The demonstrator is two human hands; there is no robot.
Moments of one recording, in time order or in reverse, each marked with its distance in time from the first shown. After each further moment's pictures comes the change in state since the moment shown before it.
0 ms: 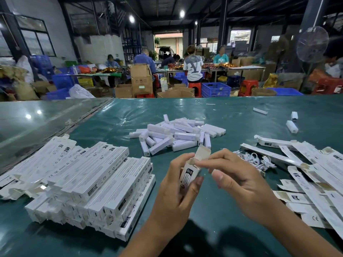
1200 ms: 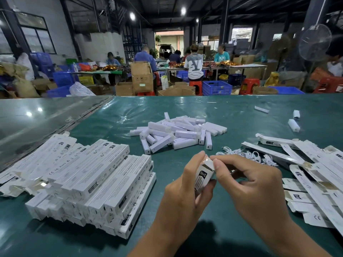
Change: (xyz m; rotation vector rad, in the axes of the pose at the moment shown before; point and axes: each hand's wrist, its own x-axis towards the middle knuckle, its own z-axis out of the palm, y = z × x) left_hand -0.001 0.027 0.008 0.309 0.019 0.150; right_hand -0.005 -0.025 0.017 -0.313 0.430 -0.077
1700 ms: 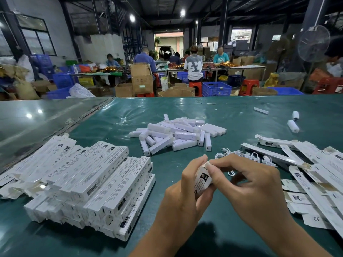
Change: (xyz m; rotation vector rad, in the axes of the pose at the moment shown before) left_hand 0.000 0.001 0.001 -0.051 -0.006 0.049; right_hand 0.003 0.001 -0.004 0.000 -0.046 -0.039
